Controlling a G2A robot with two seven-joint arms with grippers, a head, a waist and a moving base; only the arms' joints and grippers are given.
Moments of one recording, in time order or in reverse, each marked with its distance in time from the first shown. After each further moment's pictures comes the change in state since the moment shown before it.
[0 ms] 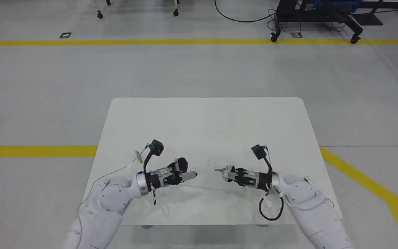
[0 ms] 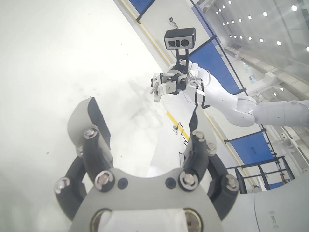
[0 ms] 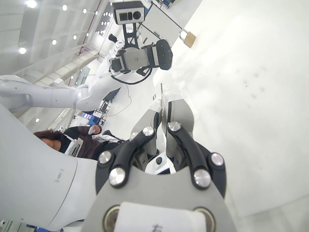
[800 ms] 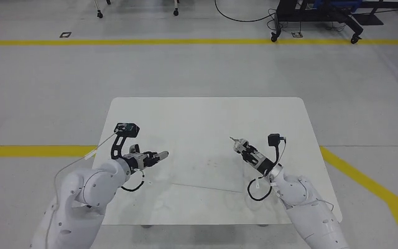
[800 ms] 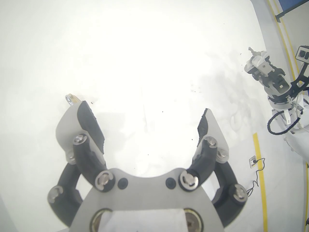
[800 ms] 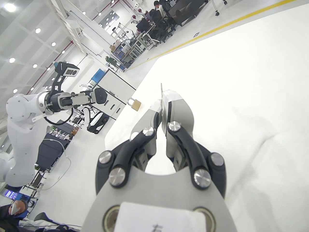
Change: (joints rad) left arm 0.032 0.043 -0.141 -0.458 0.531 0.810 -0.294; right arm -0.012 -0.034 0.007 -0.008 -0.513 0.159 -0.724
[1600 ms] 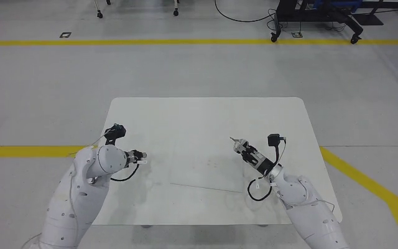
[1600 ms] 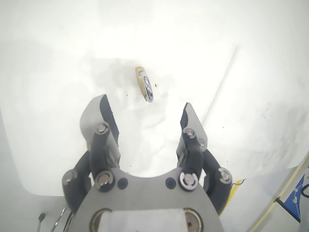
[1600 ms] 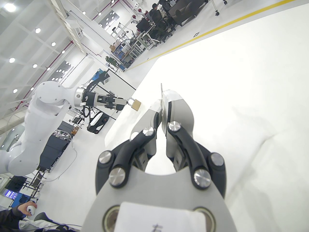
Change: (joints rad) left arm -0.252 -0.029 0.095 0.430 0.104 0.291 -0.195; right arm 0.000 0.000 0.000 0.000 0.000 0.000 0.000
